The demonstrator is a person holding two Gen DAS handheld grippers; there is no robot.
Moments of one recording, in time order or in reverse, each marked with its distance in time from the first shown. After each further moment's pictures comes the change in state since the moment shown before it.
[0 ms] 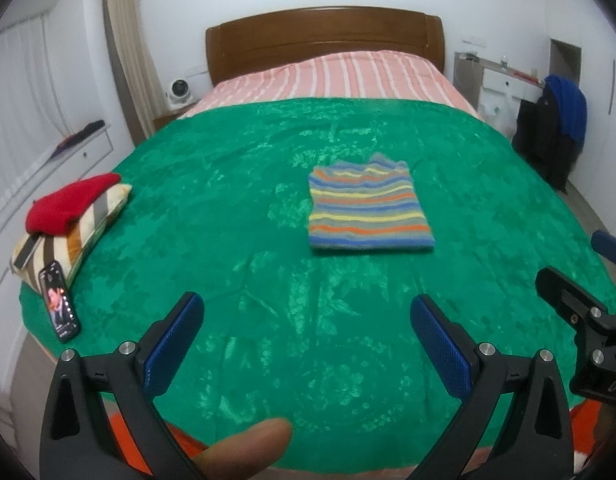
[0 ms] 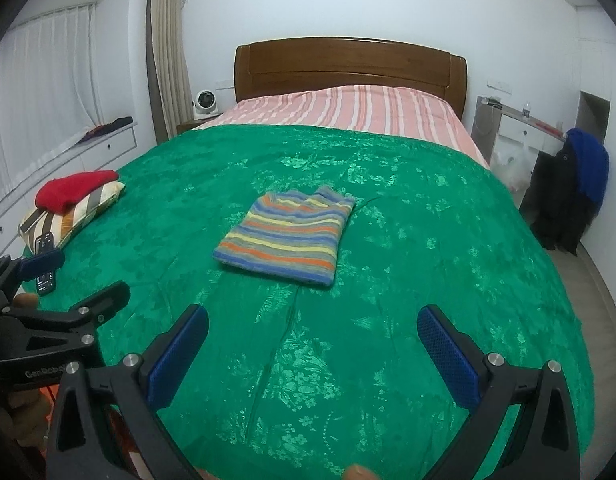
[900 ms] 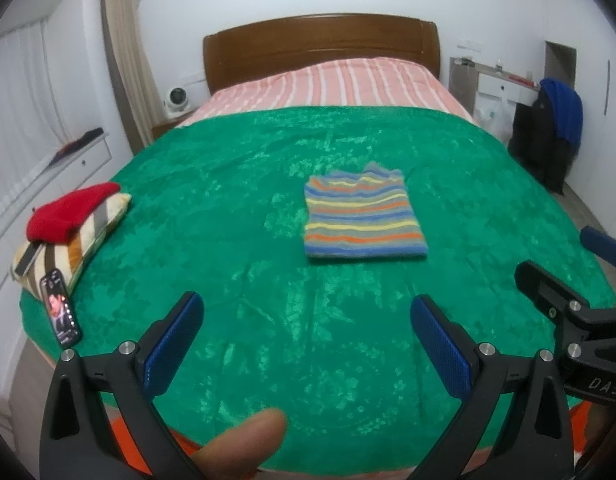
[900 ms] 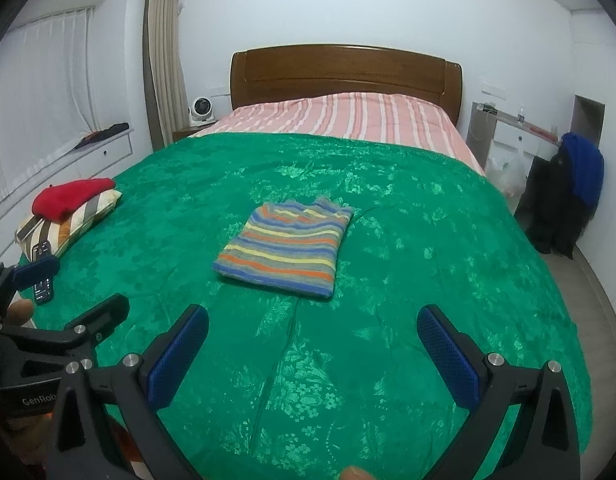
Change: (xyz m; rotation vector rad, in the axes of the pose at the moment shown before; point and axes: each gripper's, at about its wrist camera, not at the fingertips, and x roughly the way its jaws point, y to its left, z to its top) left arm -0.007 -0.004 0.004 0.007 -0.019 -0.011; right arm -0.002 0.007 0.009 0.009 -0.018 -0.015
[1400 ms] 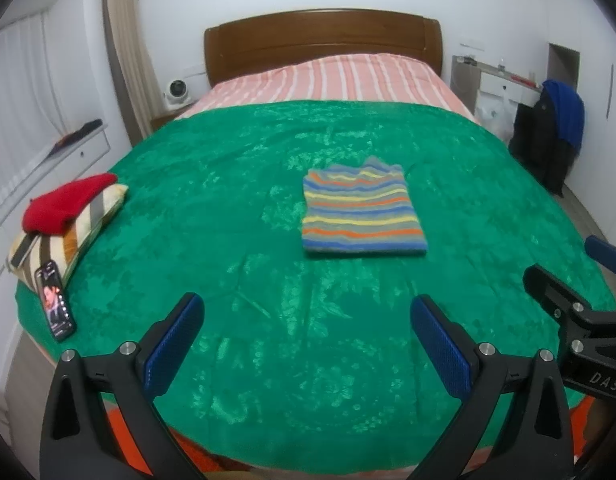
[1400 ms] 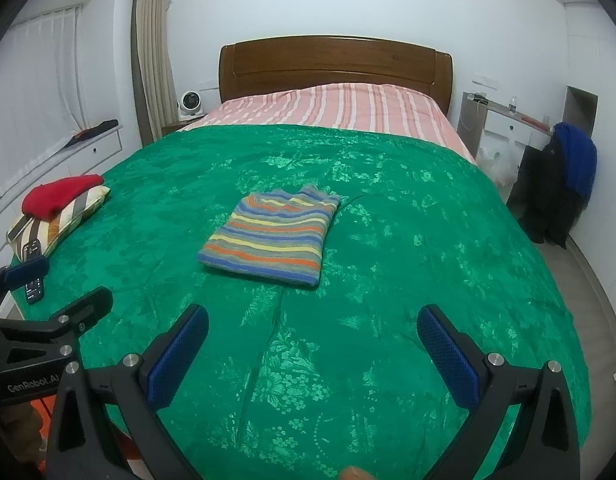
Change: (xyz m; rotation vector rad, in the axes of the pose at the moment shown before) left arm 0.006 0.001 -0.002 -0.013 0.015 -0.009; right arm 0.006 -0.012 -0.007 0.017 0.024 -0.032
